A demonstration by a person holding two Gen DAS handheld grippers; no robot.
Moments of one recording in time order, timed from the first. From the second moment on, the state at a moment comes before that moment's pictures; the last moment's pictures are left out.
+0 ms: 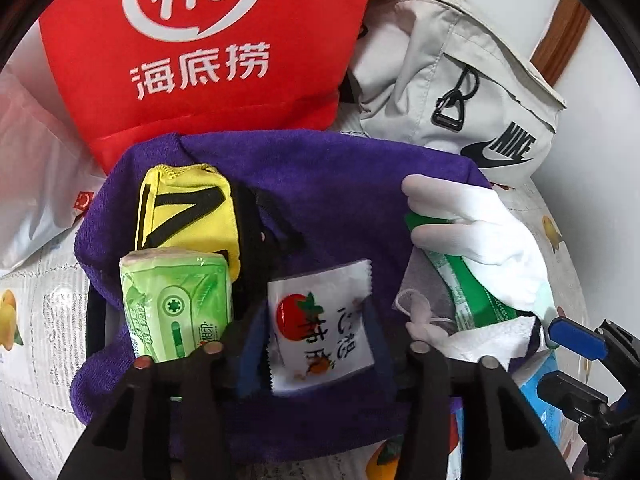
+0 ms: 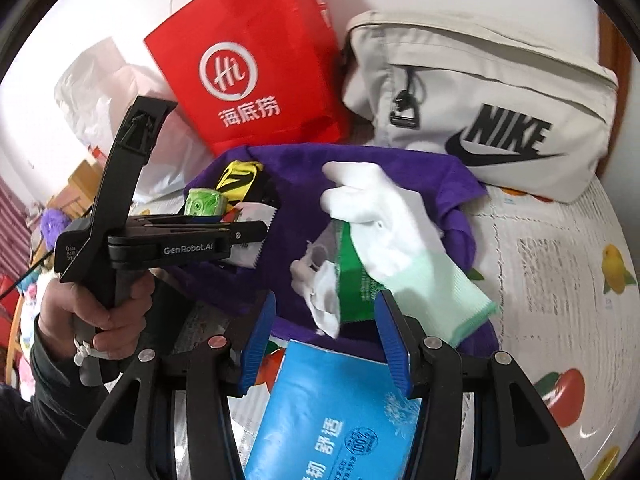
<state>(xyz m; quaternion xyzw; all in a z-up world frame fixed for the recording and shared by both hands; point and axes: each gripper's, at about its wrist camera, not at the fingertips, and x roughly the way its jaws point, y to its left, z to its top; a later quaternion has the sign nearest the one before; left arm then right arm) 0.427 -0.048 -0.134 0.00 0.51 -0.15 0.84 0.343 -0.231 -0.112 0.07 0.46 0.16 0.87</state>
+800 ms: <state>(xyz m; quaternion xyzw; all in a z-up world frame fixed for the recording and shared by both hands) 0.313 -0.039 -0.054 0.00 0.47 -0.14 0.87 0.249 -0.227 -0.067 0.06 0.43 0.11 0.90</state>
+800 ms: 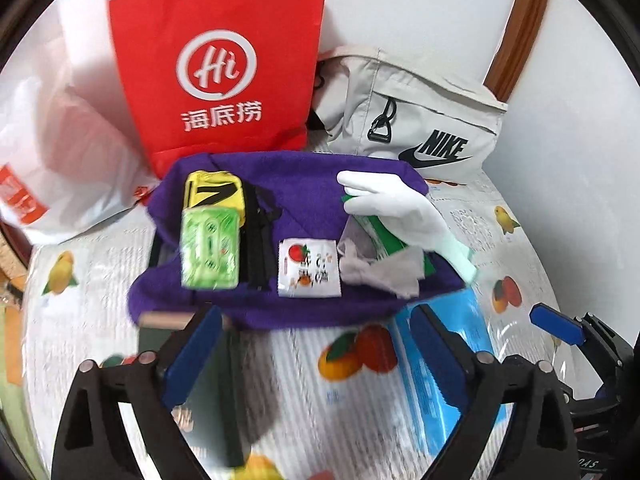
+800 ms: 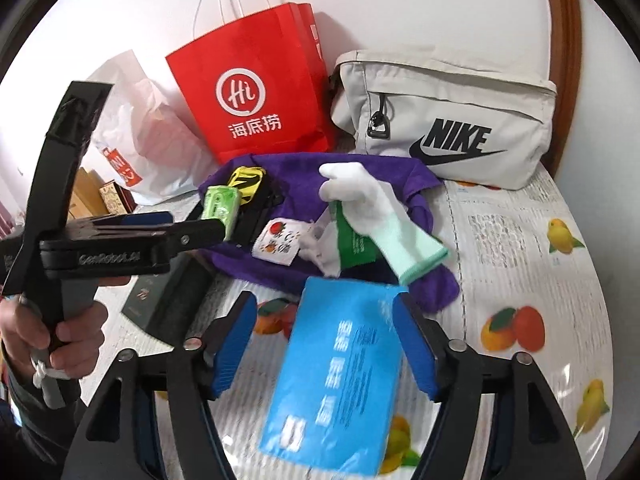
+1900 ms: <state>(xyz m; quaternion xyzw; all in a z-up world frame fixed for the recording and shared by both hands) 0.034 -0.001 -0.008 0.00 0.37 -0.04 0.93 0.019 -0.220 -0.020 0.02 0.33 0.05 0.94</state>
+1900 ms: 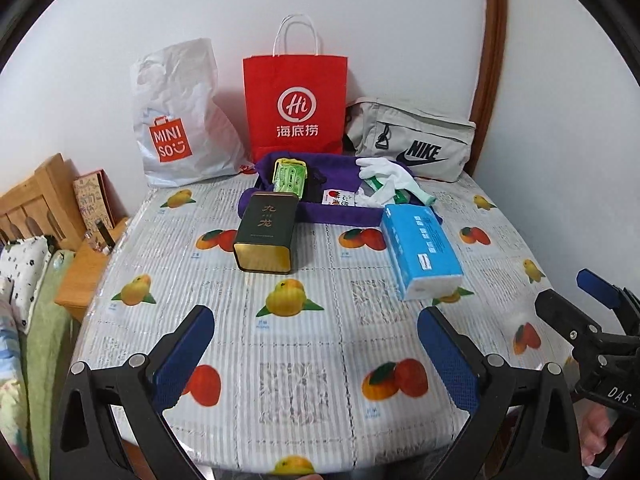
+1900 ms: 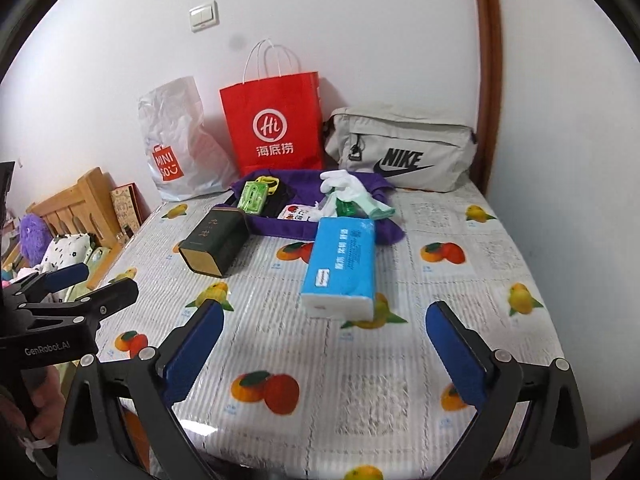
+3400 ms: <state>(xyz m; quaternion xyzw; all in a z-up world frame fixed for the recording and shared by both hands) 0.005 0.002 -0.007 0.01 0.36 -0.03 0.93 -0.016 -0.221 -0.017 0.02 0.32 0.04 0.95</state>
